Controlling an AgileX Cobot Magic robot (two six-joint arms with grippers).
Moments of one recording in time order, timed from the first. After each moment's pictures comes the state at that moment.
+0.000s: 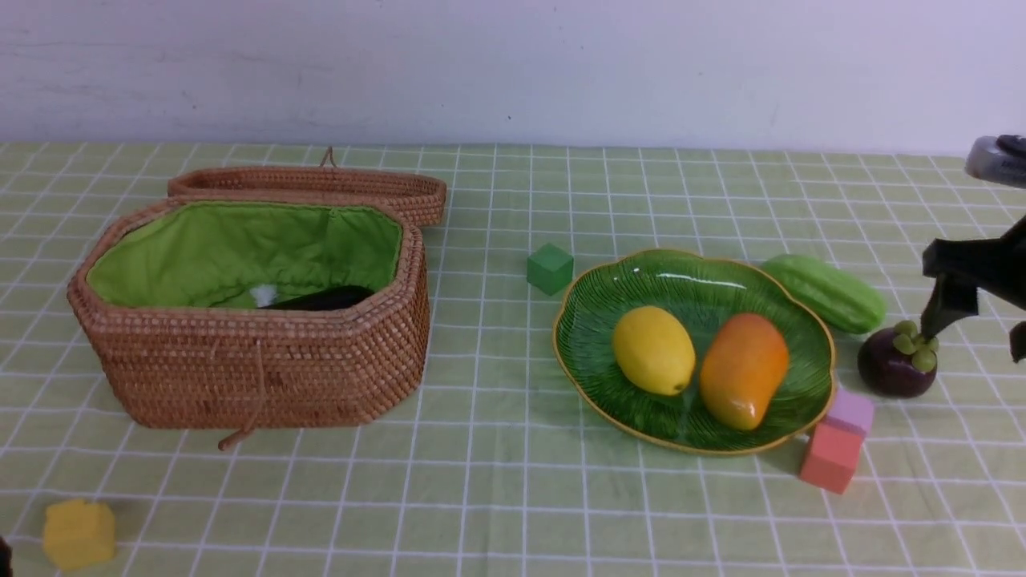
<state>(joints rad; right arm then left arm) -0.12 1.75 -1.36 0.13 0.88 0.08 -0.73 0.35 -0.83 -0.35 0.70 0.18</state>
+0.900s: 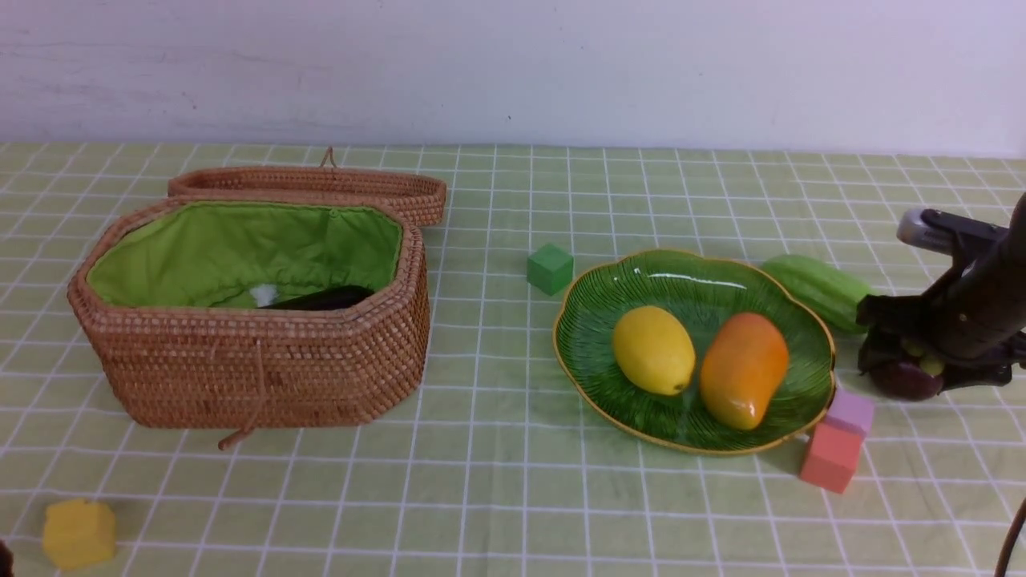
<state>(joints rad) -0.12 2.00 -1.36 0.17 0.61 0.05 -0.73 0.35 -0.83 -0.35 0.71 0.18</state>
